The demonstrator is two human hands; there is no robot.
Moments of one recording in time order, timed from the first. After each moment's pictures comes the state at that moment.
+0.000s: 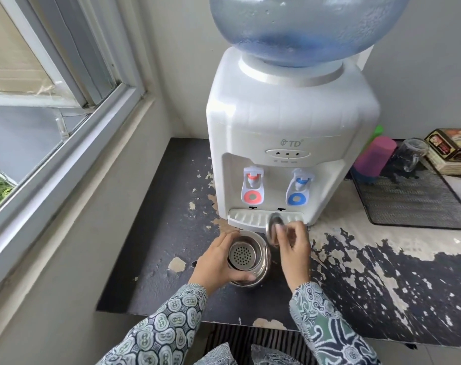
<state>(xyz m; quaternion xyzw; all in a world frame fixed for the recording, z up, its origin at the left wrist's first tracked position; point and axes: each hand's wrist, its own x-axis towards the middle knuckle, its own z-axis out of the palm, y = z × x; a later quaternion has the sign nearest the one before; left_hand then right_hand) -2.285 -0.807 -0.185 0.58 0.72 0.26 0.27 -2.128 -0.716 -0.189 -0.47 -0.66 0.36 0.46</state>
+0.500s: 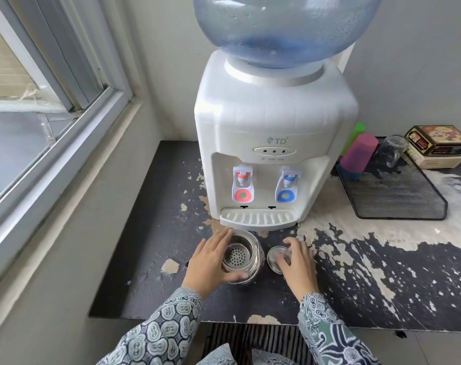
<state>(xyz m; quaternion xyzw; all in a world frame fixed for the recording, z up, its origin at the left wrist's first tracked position) -2.281 -0.815 -0.188 0.64 0.73 0.18 0.15 -2.084 -0.724 -0.219 -0.58 -0.75 0.24 0.20</state>
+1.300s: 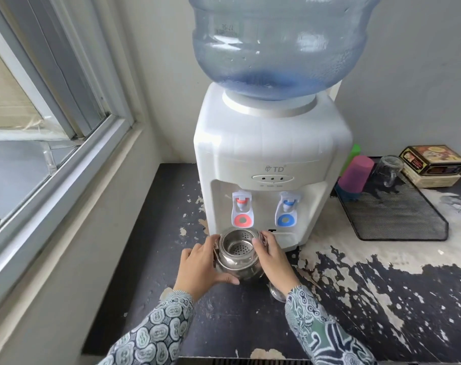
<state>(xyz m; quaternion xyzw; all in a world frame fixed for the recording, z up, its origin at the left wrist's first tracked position) -2.310 -0.784 -0.154 0.61 0.77 0.16 0.10 -2.146 -0.703 -0.153 -0.49 -0.68 0.50 0.22</state>
